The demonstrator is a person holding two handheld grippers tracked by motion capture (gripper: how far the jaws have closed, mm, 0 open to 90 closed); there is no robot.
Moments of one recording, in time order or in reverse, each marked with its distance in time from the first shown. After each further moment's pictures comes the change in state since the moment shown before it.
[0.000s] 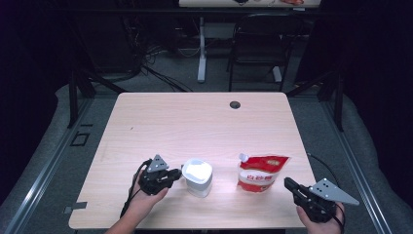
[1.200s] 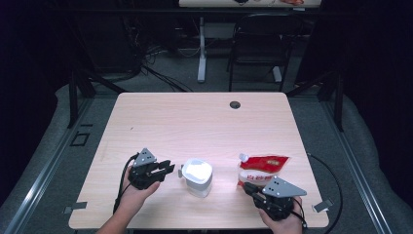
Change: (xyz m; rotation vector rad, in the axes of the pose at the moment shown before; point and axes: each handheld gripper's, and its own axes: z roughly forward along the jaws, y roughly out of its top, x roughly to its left) left arm 0.019 0.007 -0.020 -0.085 0.008 -0.050; right arm 0.072 0.016 0.056 0.092 0.236 -0.130
